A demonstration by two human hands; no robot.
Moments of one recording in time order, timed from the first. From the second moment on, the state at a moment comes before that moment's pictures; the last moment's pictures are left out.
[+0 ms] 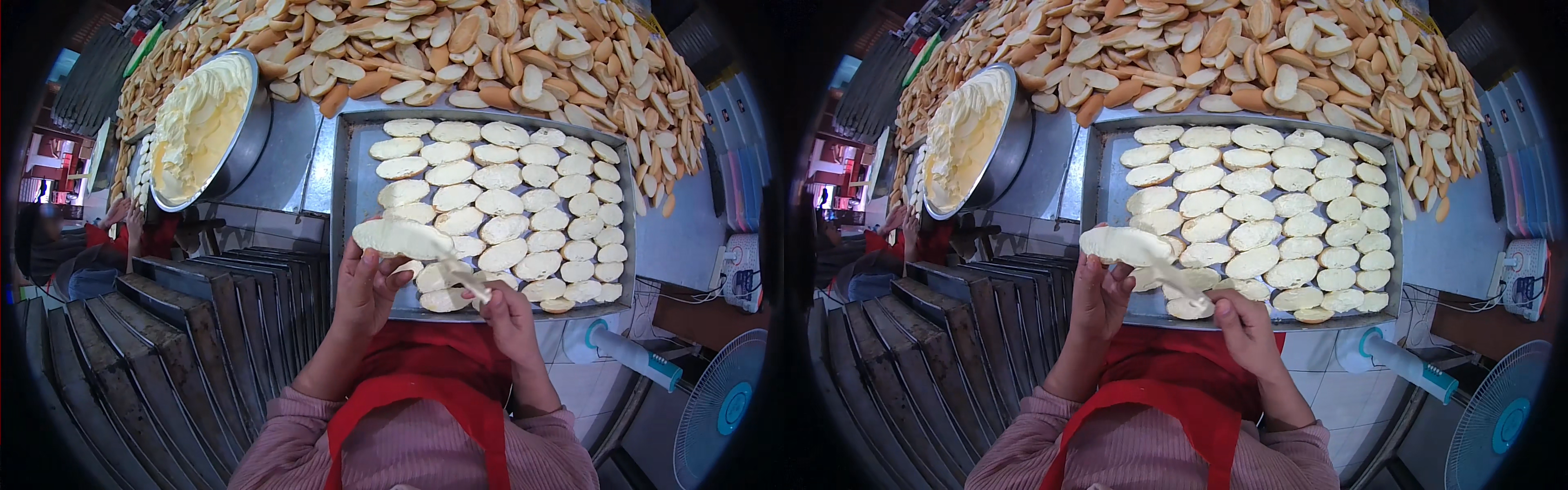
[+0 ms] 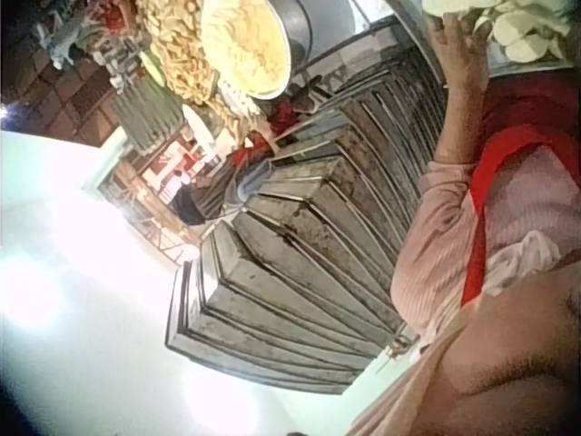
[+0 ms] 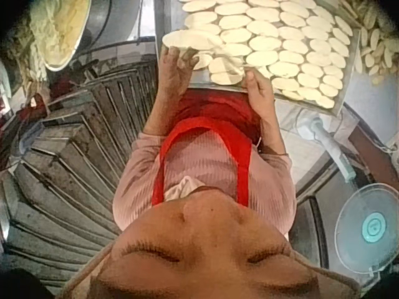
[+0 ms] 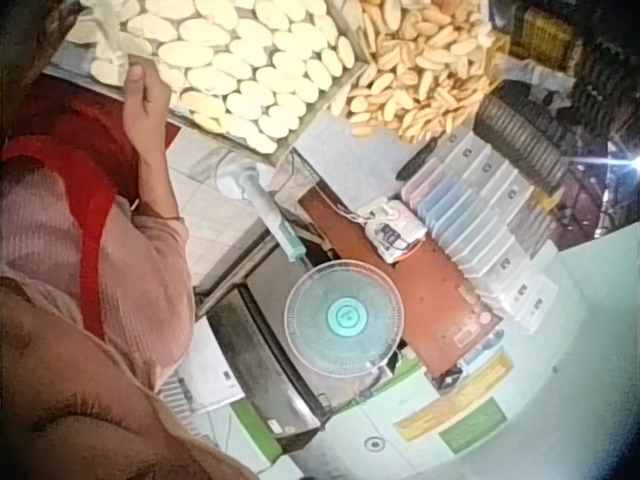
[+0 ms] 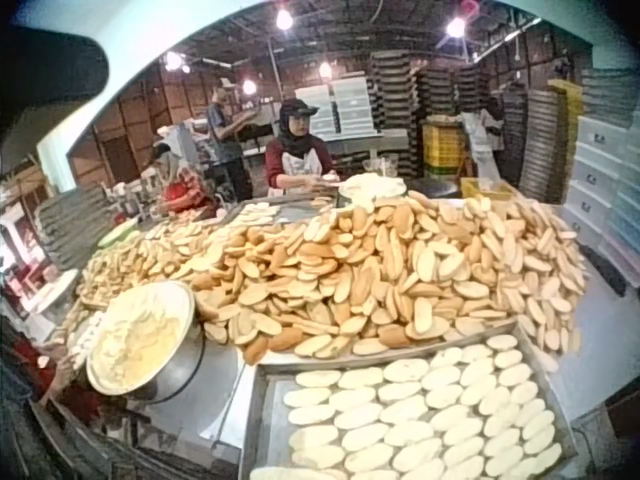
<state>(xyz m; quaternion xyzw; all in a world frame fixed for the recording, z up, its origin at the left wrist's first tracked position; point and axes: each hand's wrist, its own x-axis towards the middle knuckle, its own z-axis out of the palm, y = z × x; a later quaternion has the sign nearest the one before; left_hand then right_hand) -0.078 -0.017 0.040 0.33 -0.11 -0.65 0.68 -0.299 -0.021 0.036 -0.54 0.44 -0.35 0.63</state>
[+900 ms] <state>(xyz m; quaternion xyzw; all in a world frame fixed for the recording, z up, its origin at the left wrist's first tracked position) -0.063 0.037 0.018 0.51 -0.56 -0.22 0.61 -0.283 -0.025 0.025 -0.18 0.31 -0.23 0.90</state>
